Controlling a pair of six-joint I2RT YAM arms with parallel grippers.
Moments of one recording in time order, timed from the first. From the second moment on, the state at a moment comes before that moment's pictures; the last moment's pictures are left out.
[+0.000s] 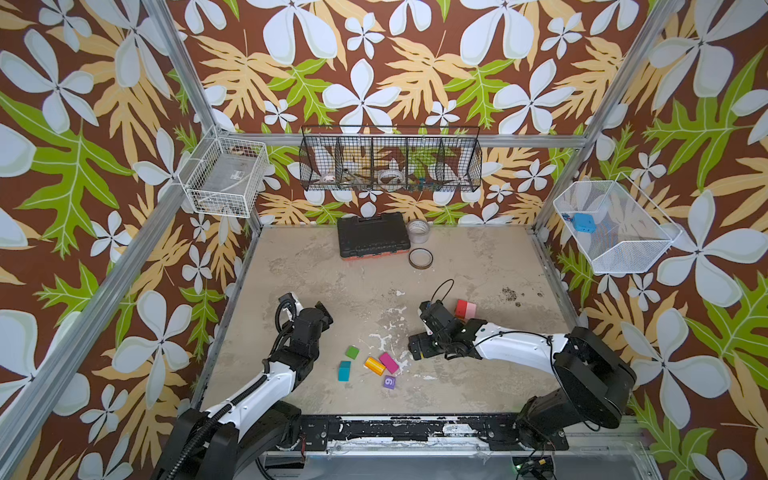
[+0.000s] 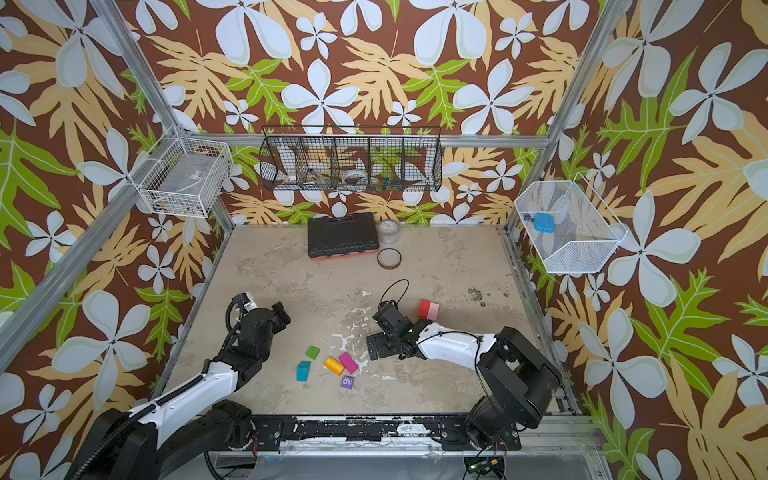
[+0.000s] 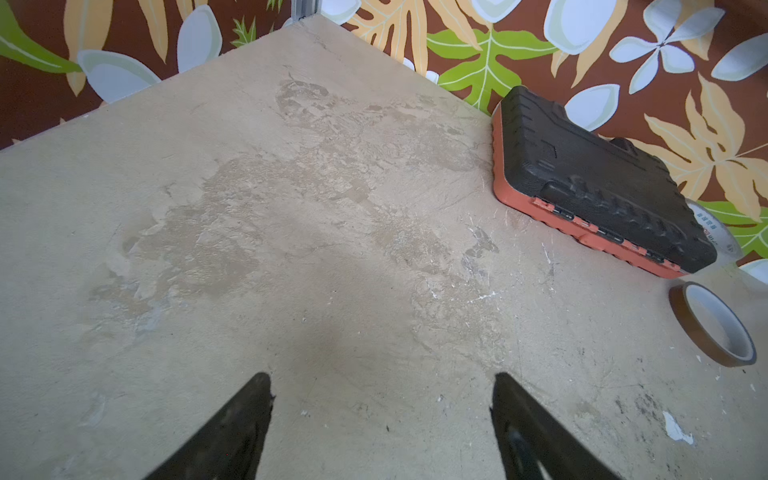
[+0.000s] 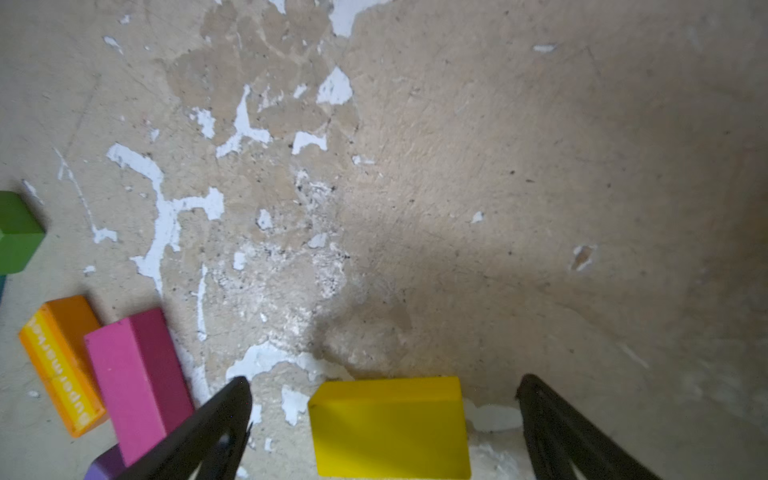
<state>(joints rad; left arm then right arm) -0.33 1.02 0.31 0.16 -0.53 -0.67 0.80 1.55 0.77 -0.31 0.03 0.48</state>
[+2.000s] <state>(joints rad) -0.33 1.02 0.31 0.16 -0.52 -0.67 0.94 1.58 0.77 -0.37 0.23 0.54</state>
